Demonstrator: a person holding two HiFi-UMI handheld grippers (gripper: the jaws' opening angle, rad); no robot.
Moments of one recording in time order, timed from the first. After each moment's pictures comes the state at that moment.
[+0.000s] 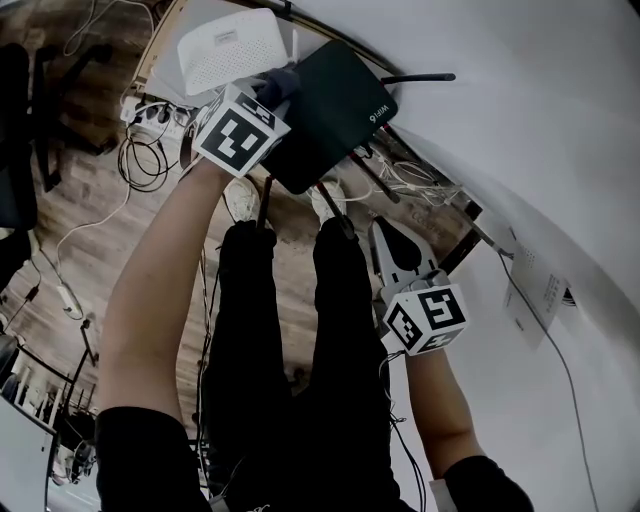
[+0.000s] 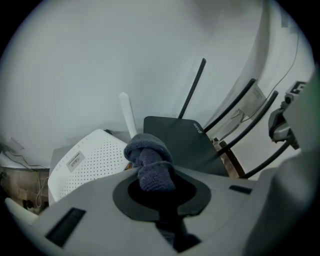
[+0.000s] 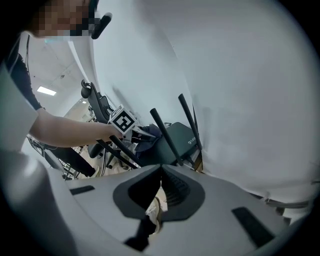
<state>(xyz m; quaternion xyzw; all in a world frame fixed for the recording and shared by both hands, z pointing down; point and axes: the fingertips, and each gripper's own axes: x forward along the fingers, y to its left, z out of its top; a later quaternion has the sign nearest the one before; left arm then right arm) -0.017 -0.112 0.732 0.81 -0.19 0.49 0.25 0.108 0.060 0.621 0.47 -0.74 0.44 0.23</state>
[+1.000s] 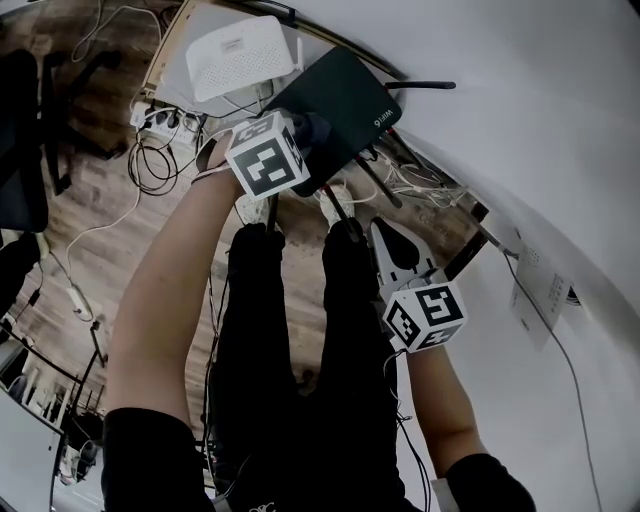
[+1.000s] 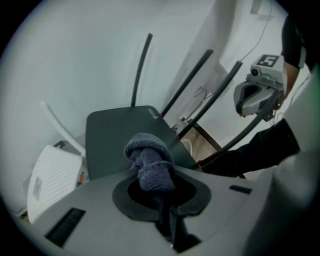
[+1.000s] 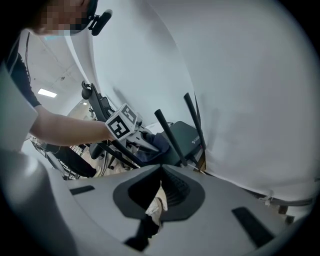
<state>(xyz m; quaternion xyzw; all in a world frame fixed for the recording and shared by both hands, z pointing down) 0.014 -0.041 0.728 0.82 0.02 0.54 0.19 0.098 0.059 0.622 0.46 -0.74 0.44 0.22</state>
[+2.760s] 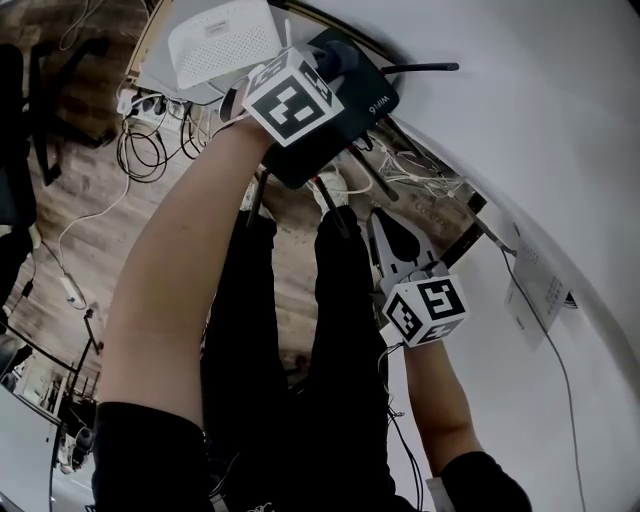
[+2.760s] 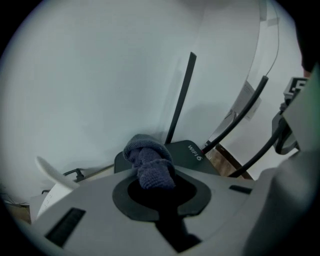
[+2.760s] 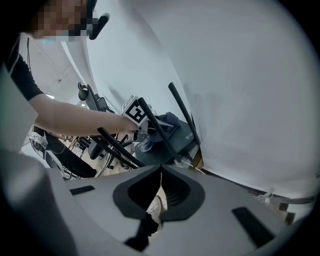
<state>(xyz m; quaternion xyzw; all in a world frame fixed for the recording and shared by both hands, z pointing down) 0.080 -0.137 0.738 0.86 -0.12 0.46 0.18 0.115 0.059 0.639 0.46 -0.73 0.46 0.22</state>
